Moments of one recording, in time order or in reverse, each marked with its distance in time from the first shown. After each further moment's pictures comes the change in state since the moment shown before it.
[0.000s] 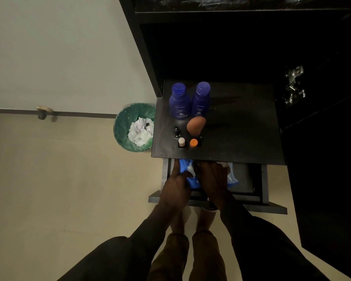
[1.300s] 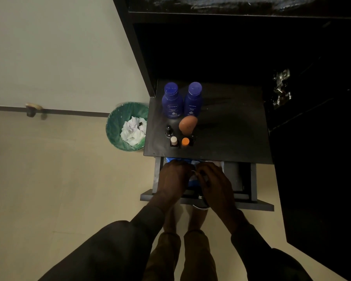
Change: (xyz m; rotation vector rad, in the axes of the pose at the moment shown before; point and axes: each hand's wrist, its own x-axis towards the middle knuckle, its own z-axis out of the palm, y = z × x) left_hand 0.015 0.032 -0.017 0.004 0.116 0.133; right_hand -0.035 0.047 0.030 0.508 -0.006 -0.004
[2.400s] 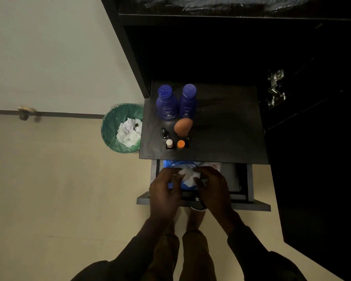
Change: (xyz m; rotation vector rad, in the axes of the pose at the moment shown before) left_hand -0.044 0.015 -0.006 -0.473 0.370 -0.104; right_hand -0.006 -0.014 -0.004 0.079 0.139 -0.021
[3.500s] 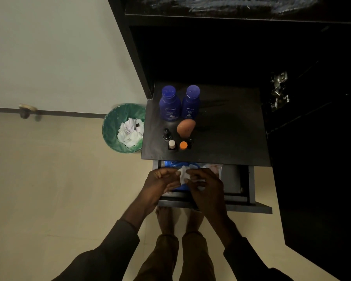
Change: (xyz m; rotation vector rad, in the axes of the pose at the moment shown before) left_hand 0.039 -0.020 -0.025 -0.636 -0.387 -0.649; right_hand -0.012 -0.039 0.006 0.130 0.083 0.038
